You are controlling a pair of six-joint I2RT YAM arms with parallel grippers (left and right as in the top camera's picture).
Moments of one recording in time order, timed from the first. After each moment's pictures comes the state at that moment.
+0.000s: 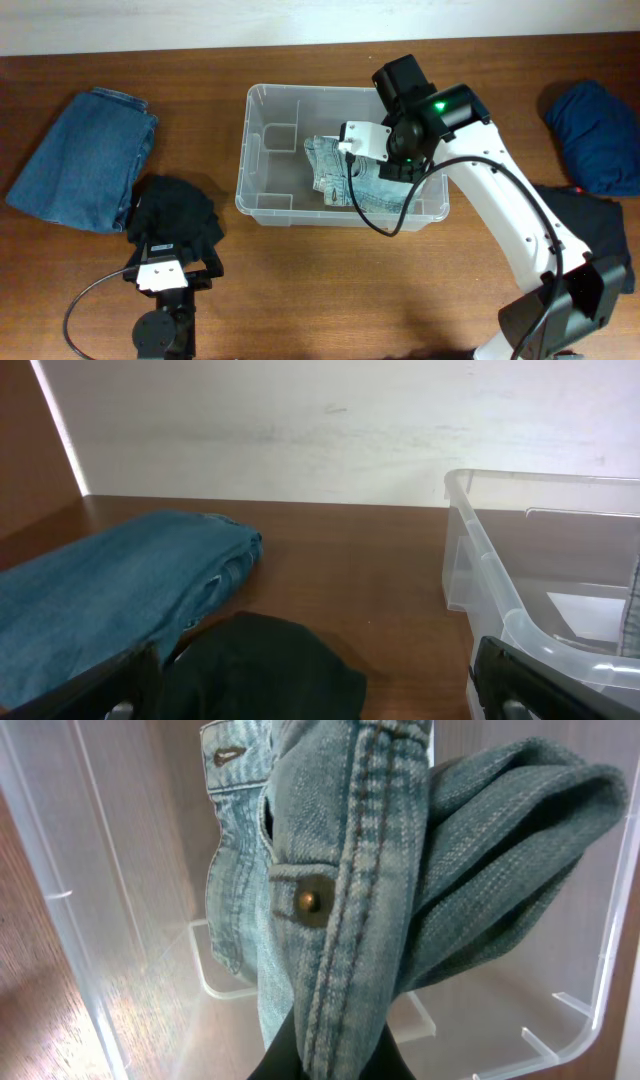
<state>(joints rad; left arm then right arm) -0.04 0.01 0.01 -0.07 -0.15 -0.02 0.39 1.76 1.71 -1.24 0.00 -1.02</state>
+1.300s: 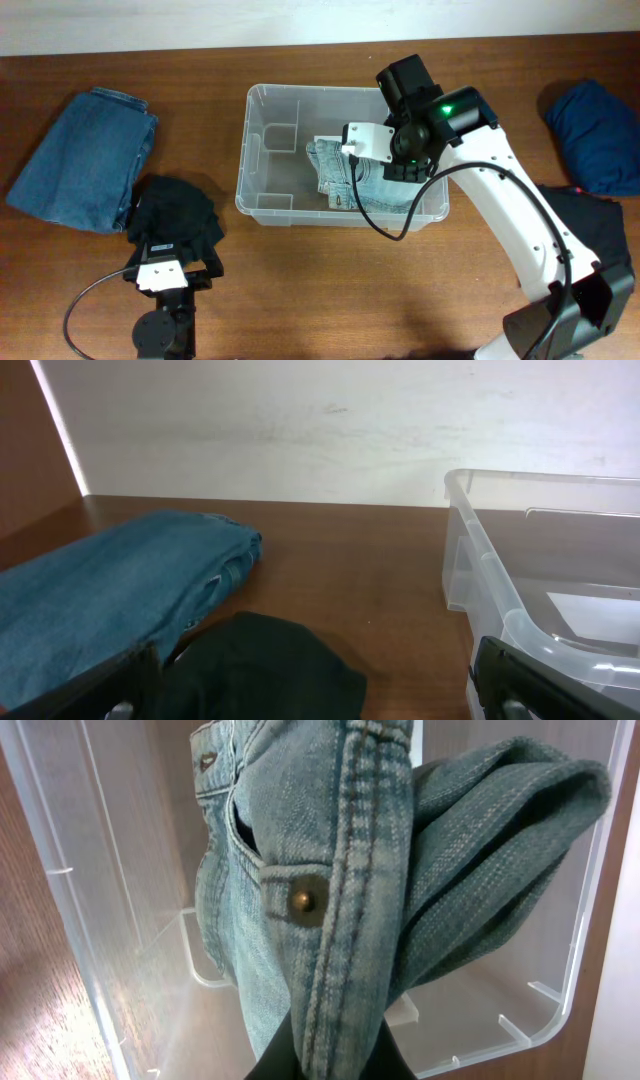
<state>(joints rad) -0.04 0.01 0.01 -0.07 -0.15 -0.02 0.39 1.73 1.70 -1.23 0.02 -1.05</state>
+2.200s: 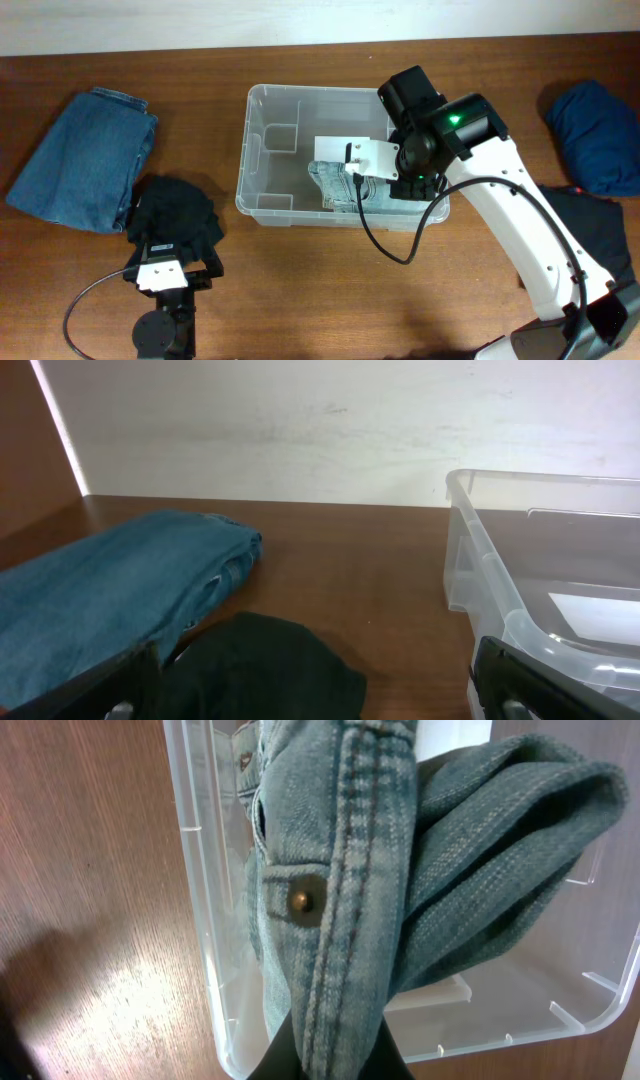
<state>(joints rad) -0.04 0.01 0.01 -0.07 -0.15 -0.02 0.42 1.66 1.70 -1.38 0.00 -1.05</state>
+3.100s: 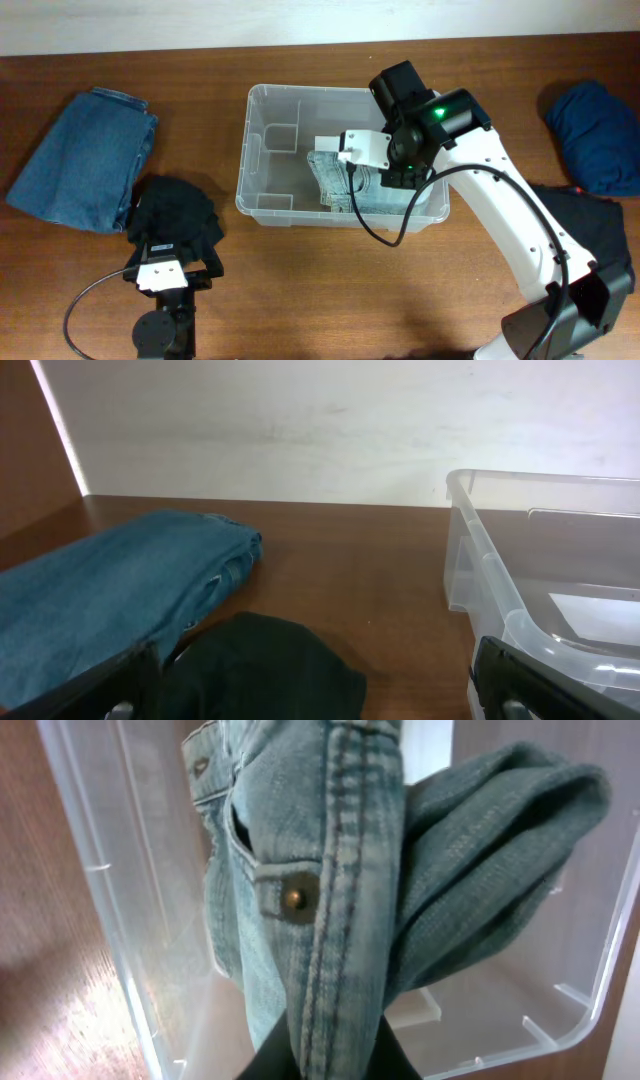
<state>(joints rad) -0.04 0.01 0.01 -0.07 -0.15 -0.02 0.42 1.73 1.70 -1.28 0.04 -1.02</state>
